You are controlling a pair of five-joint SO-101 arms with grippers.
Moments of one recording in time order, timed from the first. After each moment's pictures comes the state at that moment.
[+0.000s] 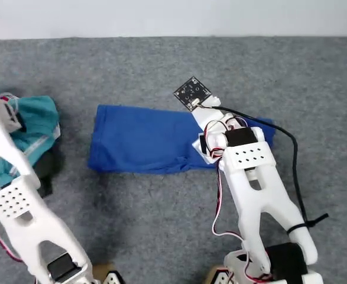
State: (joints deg) left arm -36.6 49.1 -59.6 98.9 2.0; right arm -15.5 -15.3 29.8 54.2 27.6
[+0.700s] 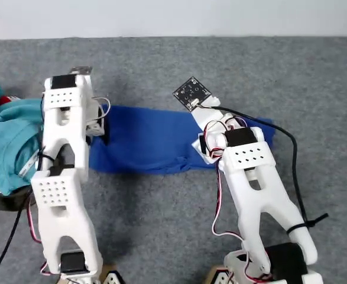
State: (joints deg) left arm -10.5 45.6 -37.2 99.3 4.4; right arm -15.5 -15.3 29.8 54.2 27.6
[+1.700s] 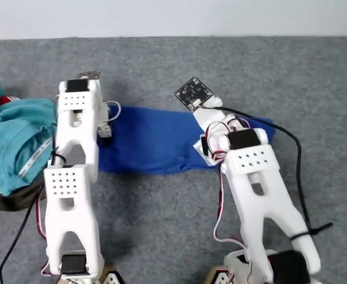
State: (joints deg) left arm -5.2 59.6 -47.4 99.2 8.9; right arm -15.5 -20.6 29.8 58.2 27.5
